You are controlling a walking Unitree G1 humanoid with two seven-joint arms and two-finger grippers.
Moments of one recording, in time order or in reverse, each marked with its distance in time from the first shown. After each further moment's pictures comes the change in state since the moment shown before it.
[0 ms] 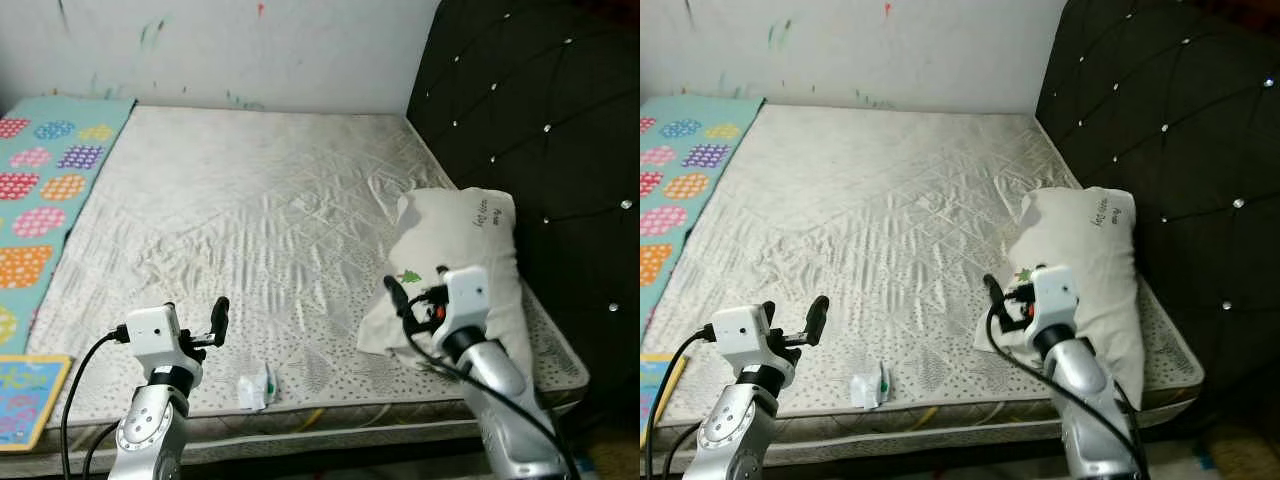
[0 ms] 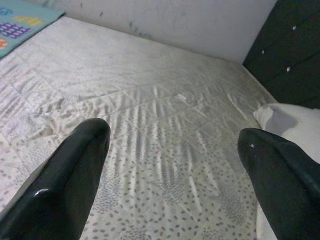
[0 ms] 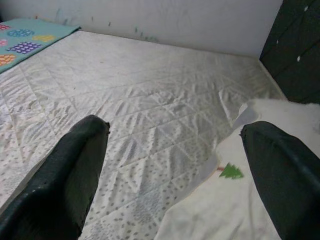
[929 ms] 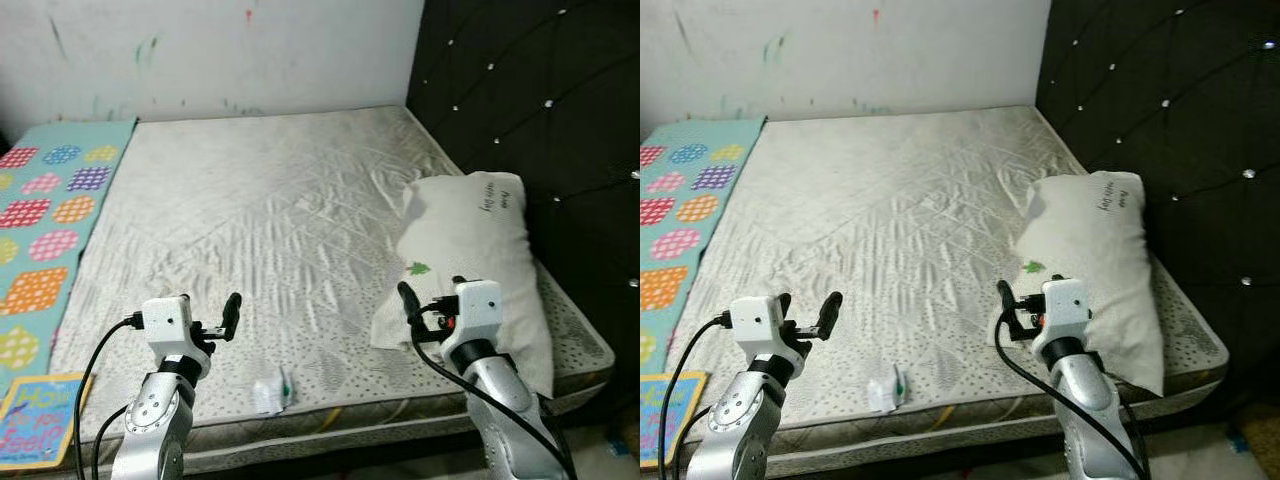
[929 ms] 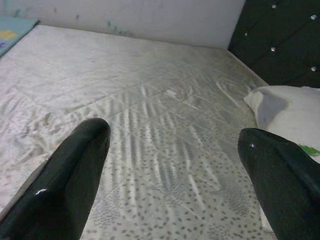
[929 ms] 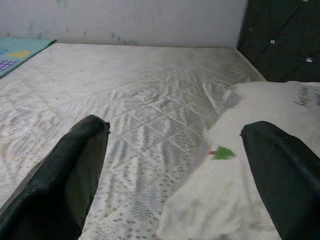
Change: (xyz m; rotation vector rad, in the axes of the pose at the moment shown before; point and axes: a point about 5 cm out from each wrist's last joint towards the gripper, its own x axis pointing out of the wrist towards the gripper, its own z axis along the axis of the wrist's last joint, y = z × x) left arm 0.012 0.001 0.001 0.018 0.018 -0.050; right arm -0.007 -0.001 -0.008 0.012 -0.014 -0.071
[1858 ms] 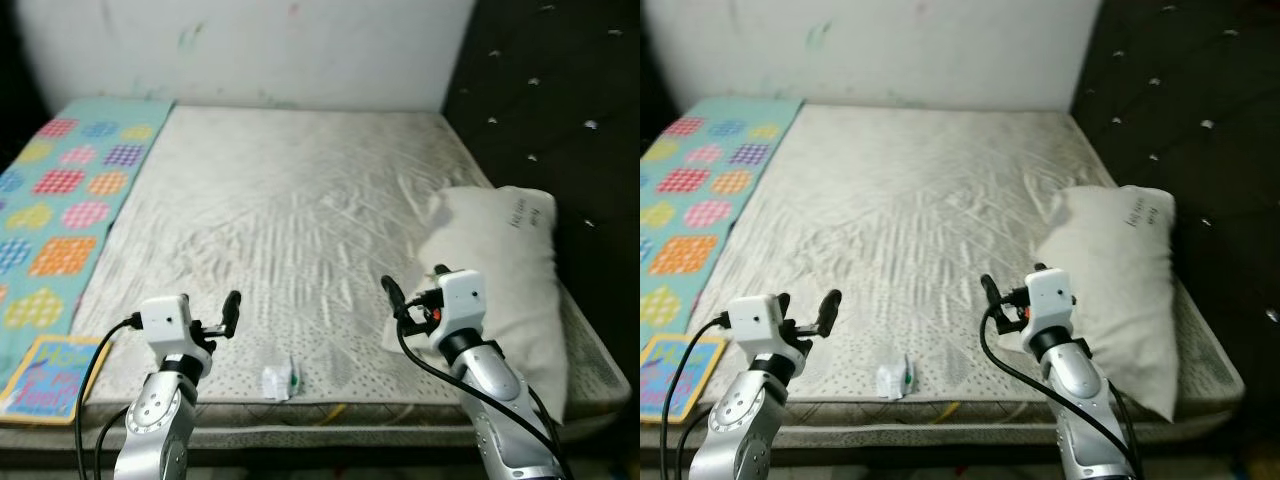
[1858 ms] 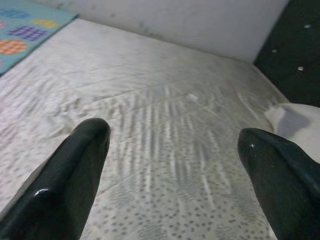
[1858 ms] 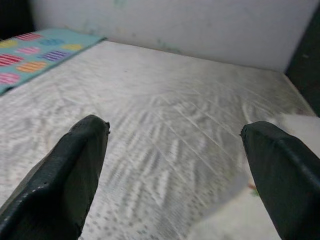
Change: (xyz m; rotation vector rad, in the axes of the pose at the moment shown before) left arm -0.001 -0.005 -0.001 -0.035 -0.001 0.017; right arm 0.010 0.009 0.010 -0.045 -0.034 0.081
